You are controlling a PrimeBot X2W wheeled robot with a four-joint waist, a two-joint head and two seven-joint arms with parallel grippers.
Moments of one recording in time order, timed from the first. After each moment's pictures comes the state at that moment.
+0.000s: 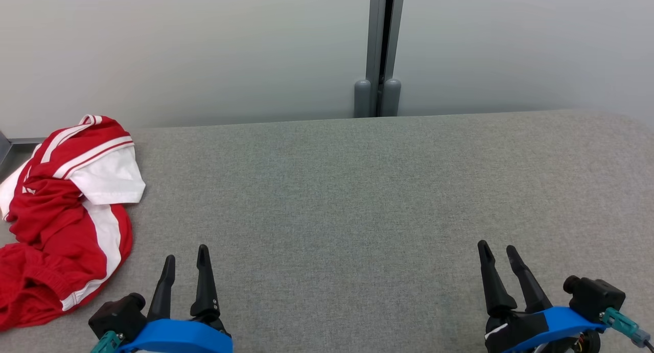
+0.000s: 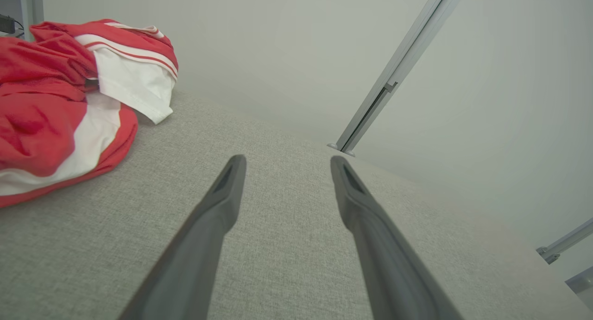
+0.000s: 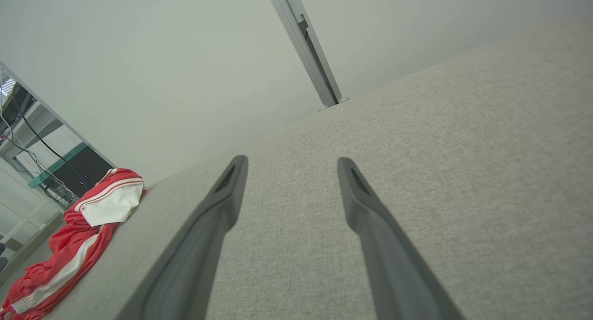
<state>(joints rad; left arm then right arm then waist) 0.02 0.05 -0.11 0.20 -0.52 -0.02 -0.16 -0.04 -0.04 0.06 0.26 0.54 0.13 -0.16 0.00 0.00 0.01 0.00</state>
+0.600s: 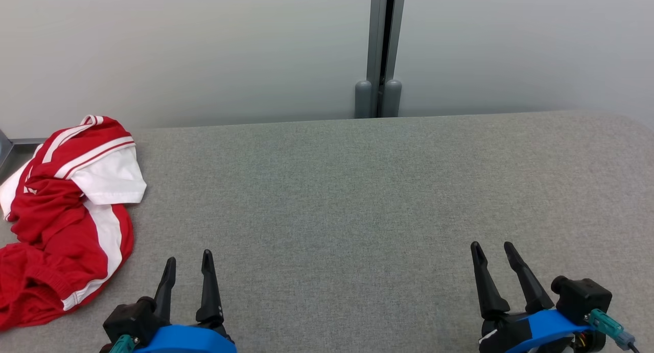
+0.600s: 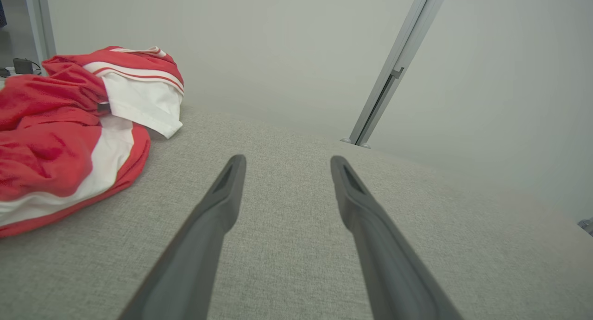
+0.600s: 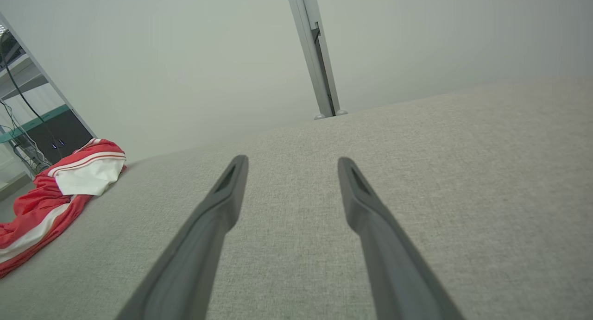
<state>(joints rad) 0.02 0.05 -0.12 0.24 -0.38 -0.01 -0.21 -0.04 -0.04 0.07 0.27 0.35 0.13 -0.20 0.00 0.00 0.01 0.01</state>
